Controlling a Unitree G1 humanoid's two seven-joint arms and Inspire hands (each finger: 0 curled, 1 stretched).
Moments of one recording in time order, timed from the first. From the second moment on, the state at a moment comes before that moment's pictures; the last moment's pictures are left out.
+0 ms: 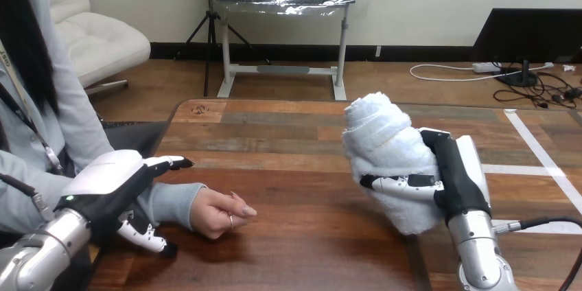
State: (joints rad) left arm -0.44 0.68 -0.28 1.03 0.68 -0.73 0.13; right arm -0.55 -0.24 0.02 1.36 -0.31 -0.76 -0.33
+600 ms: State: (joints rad) left arm -0.46 0.65 -0.31 1.03 0.68 -0.73 0.16; right arm -0.55 -0.24 0.02 1.36 -0.29 -0.78 -0.31
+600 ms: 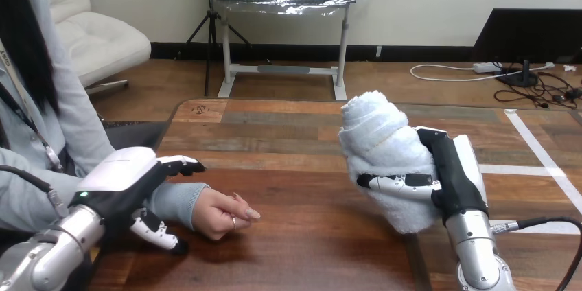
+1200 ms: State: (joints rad) left arm -0.48 0.62 -0.35 1.03 0.69 -0.72 0.17; right arm -0.55 -0.23 0.01 1.36 -0.27 -0.79 -0.30
